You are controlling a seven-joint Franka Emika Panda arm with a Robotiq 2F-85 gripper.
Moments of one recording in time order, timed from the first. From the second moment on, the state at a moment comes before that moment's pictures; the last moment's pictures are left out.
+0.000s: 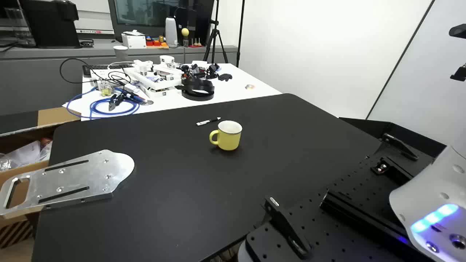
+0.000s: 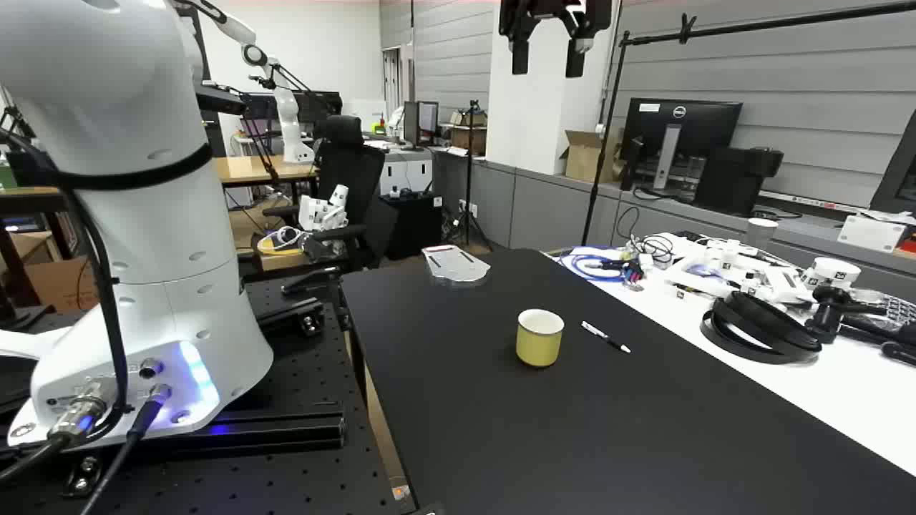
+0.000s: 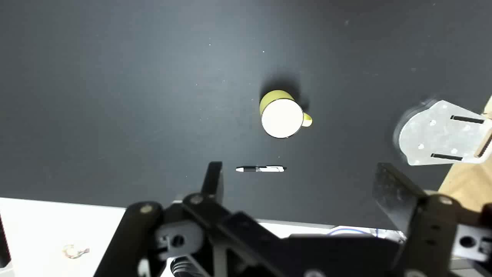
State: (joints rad) arm 0.01 -0.51 -0.12 -2.44 0.04 2.05 -0.24
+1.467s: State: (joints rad) arm 0.01 -0.51 -0.12 -2.44 0.03 2.05 -0.31
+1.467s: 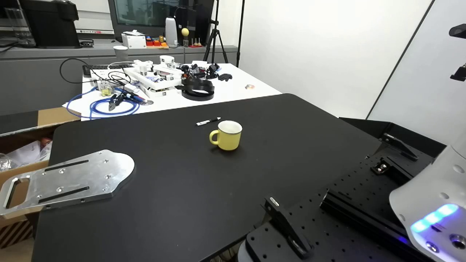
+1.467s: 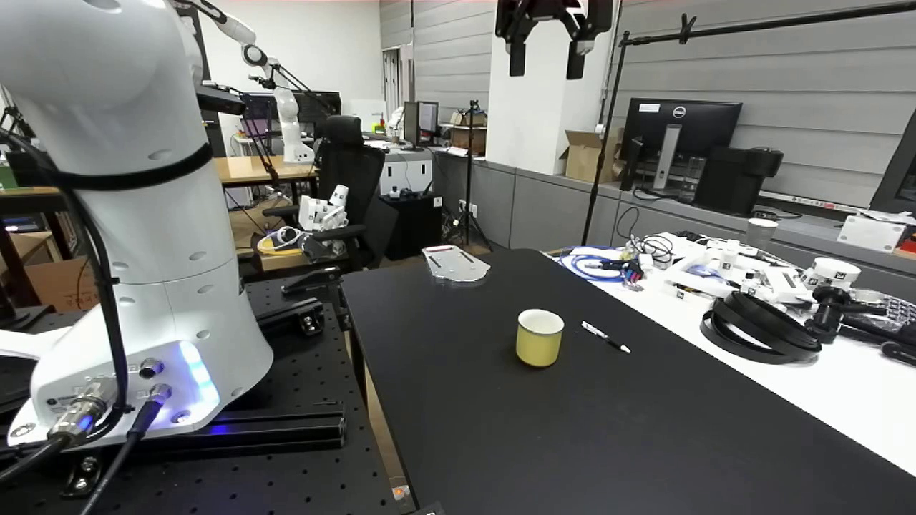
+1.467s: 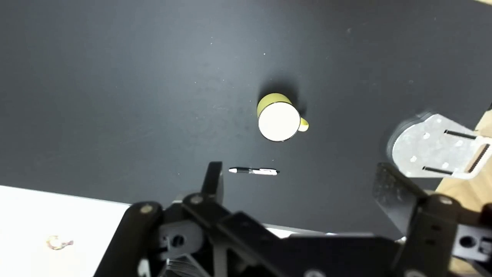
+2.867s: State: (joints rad) arm 0.07 -0.18 -0.18 -2.15 0.16 1.80 -1.55
